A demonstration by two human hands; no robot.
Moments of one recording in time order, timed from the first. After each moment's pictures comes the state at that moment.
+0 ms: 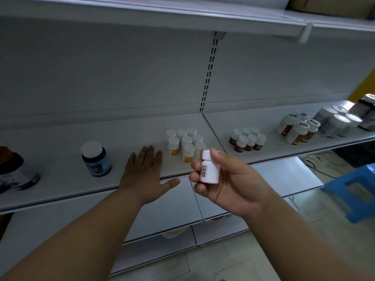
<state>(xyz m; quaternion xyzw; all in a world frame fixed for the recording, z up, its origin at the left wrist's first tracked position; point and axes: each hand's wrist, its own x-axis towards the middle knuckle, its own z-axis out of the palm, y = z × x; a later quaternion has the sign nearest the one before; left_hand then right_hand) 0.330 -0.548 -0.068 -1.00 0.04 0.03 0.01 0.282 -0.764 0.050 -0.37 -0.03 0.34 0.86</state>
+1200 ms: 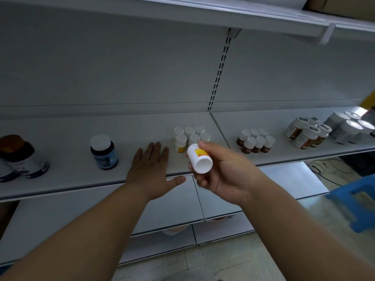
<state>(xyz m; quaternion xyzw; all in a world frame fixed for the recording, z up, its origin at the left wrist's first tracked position) 0.331 -0.546 -0.072 -1.00 0.04 0.01 0.00 0.296 -0.734 0.065 -0.57 0.08 0.30 0.76</state>
